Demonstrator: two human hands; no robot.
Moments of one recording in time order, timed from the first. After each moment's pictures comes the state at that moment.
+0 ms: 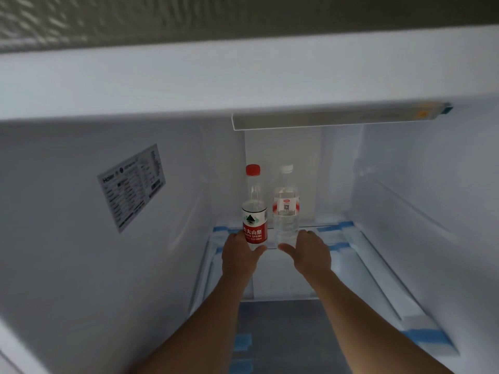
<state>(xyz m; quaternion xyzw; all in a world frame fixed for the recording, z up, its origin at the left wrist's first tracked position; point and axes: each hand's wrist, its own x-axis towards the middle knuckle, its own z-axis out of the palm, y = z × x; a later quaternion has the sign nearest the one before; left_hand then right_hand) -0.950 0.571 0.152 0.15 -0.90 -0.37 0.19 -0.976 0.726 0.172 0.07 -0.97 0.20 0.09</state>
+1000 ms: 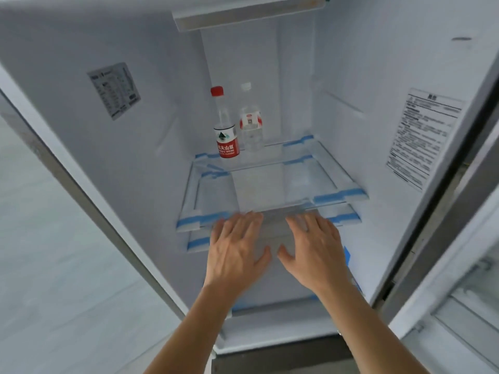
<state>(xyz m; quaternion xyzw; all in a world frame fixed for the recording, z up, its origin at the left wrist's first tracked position) -0.696 0.651 0.122 -0.09 -0.96 -0.06 0.27 -0.720 0.827 0.113 0.12 -0.96 0.15 0.19</state>
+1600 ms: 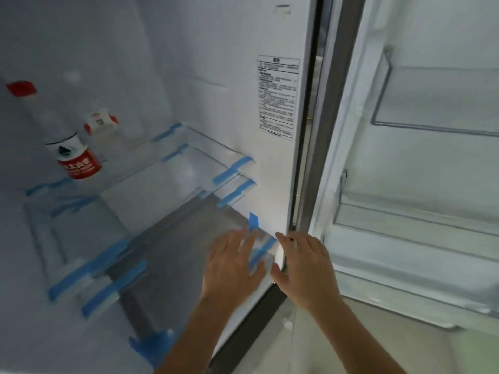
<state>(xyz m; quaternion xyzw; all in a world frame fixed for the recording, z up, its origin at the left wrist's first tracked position) -0.711 0.716 0.046 -0.40 -0.88 -0.19 0.16 -0.608 0.864 0.055 -0.17 -0.97 0.10 0.16</state>
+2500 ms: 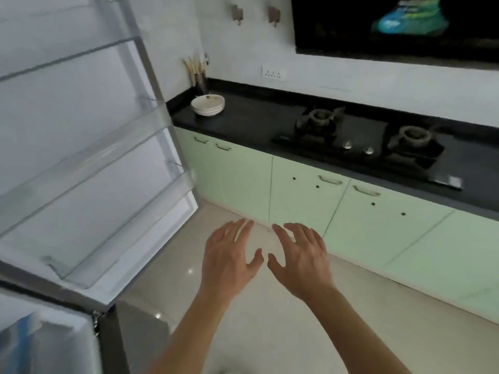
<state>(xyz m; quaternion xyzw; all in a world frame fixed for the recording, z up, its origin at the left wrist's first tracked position) -0.367 0.780 0.032 -0.85 -0.48 -0.19 -0.05 -0.207 0.714 0.030 -0.74 -0.63 -0.03 0.21</state>
